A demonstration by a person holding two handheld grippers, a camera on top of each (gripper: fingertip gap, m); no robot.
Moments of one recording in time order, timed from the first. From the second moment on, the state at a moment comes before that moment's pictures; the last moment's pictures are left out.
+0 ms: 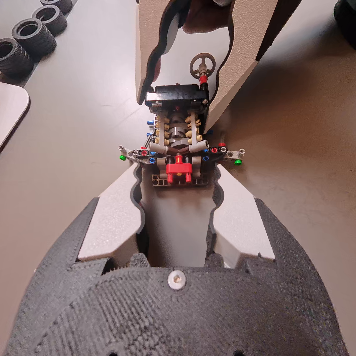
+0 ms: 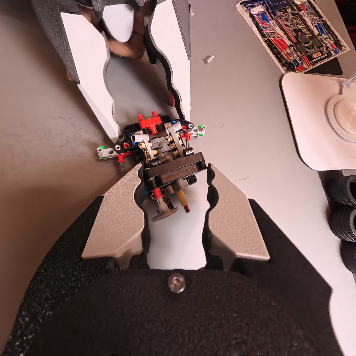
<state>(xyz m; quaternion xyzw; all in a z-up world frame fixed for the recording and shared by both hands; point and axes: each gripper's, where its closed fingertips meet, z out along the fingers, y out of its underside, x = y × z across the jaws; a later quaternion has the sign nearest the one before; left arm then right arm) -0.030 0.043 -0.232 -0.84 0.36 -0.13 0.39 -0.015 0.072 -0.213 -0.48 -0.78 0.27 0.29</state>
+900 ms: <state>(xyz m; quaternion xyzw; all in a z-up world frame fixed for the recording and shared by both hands) -0.045 0.018 -0.217 -0.84 0.37 -0.16 0.36 0.035 0.100 -0.183 -0.54 -0.75 0.21 0.32</state>
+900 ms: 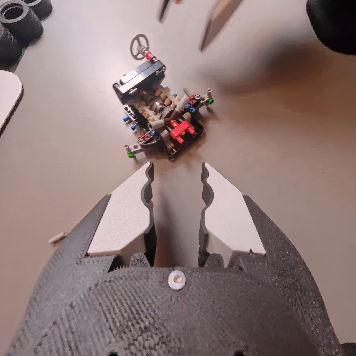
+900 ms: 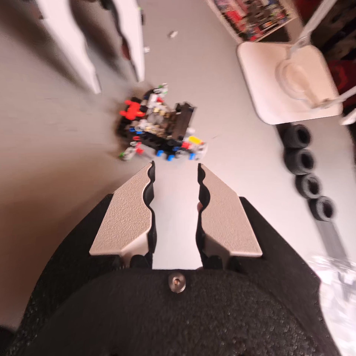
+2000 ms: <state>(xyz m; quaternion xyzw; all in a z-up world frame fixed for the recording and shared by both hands) -0.021 0.040 -0.234 -0.89 0.31 -0.07 0.33 0.032 0.077 -0.230 -0.64 -0.68 0.13 0.34</state>
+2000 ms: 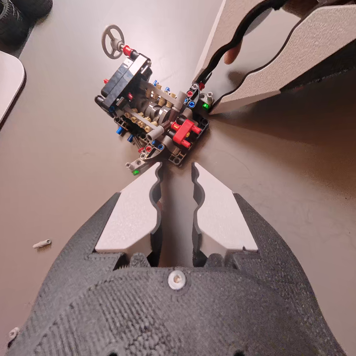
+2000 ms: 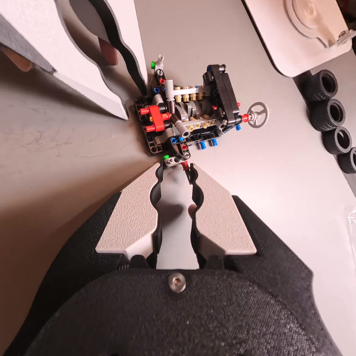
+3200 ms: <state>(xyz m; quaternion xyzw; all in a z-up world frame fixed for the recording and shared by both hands) -0.058 0.050 -0.216 -0.88 0.29 -0.08 0.36 0.023 0.068 -0.220 -0.59 -0.71 0.19 0.33</state>
